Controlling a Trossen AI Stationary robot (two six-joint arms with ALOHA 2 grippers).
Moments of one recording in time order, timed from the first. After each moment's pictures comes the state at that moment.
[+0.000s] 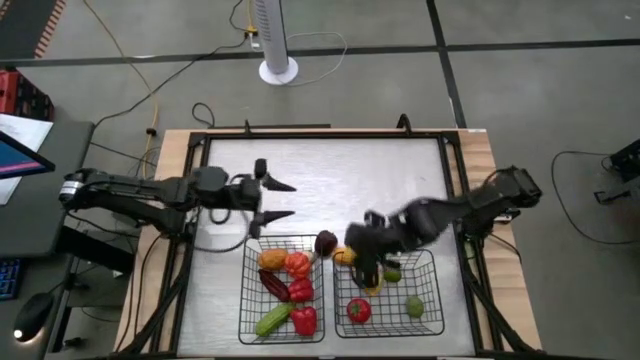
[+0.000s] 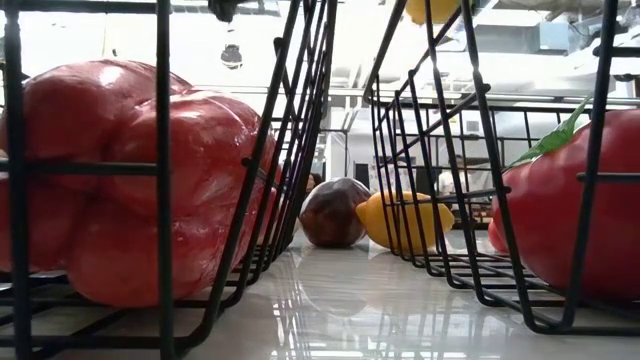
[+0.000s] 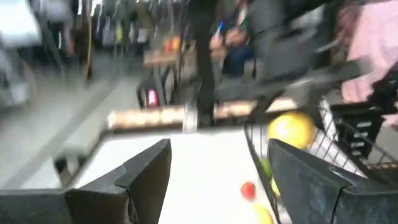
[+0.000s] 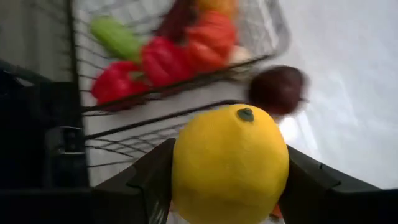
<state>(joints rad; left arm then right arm) -0.01 1.02 0.78 0.14 -0.02 0.07 0.36 1.61 1.52 -0.90 0.16 0.58</state>
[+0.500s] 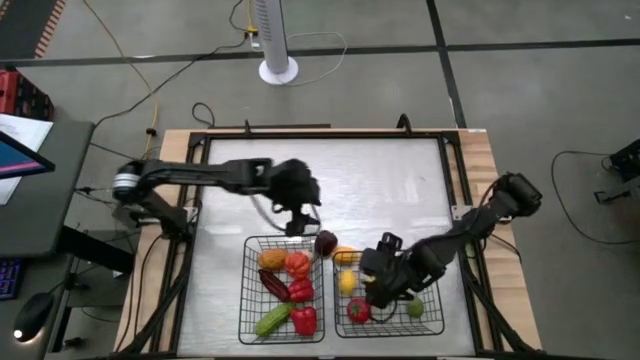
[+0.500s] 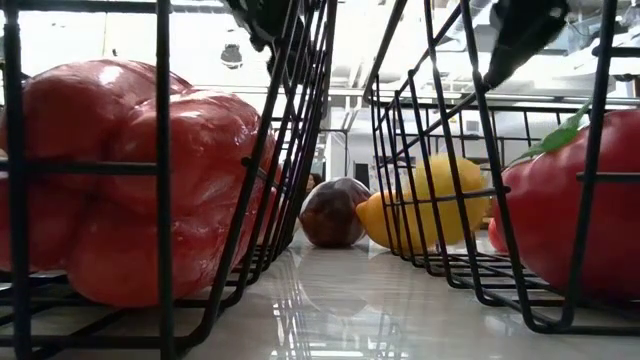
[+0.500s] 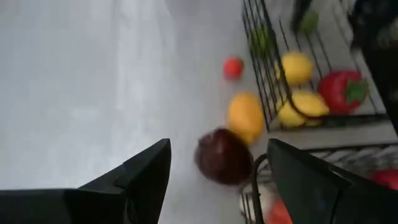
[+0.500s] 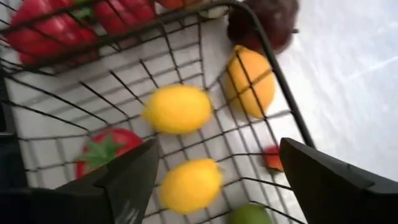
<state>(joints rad) 0.10 1.59 1.33 -0.57 0.20 0.03 0.57 1.64 1.35 -0.91 0.38 0.85</state>
